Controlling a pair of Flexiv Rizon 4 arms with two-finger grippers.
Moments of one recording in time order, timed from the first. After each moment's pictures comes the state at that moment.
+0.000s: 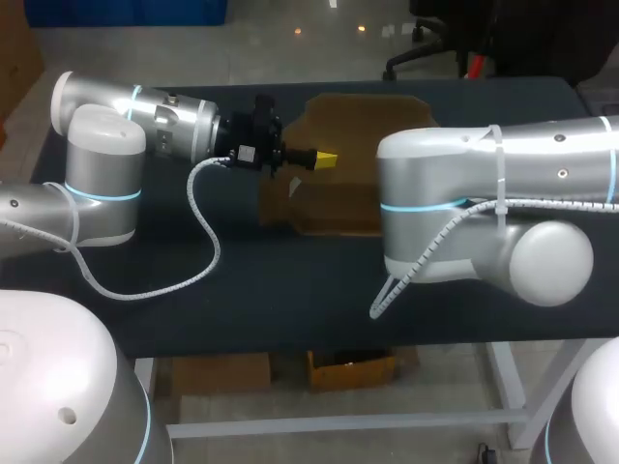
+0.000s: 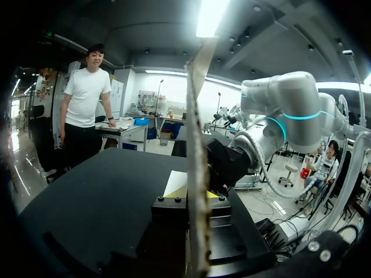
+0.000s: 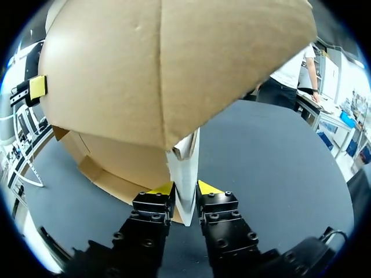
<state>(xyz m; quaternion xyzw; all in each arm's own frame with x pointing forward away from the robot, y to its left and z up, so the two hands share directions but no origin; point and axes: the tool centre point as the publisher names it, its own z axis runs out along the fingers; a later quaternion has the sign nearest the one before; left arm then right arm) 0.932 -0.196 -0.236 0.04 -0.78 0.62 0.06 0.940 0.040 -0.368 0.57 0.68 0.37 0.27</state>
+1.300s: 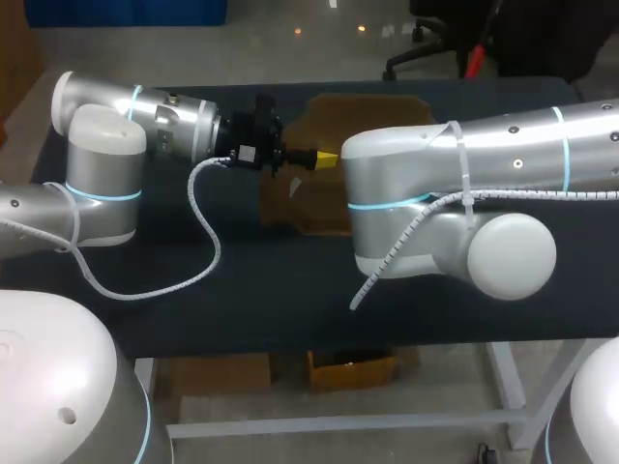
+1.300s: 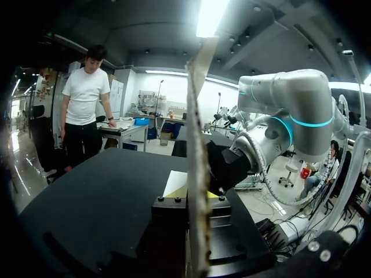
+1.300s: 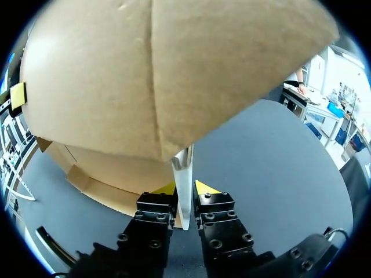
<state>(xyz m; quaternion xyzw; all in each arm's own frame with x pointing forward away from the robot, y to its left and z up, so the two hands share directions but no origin) 0.932 -0.197 -0.236 0.04 -0.78 0.62 0.06 0.949 0.037 -0.372 0.61 0.65 0.34 0.29</state>
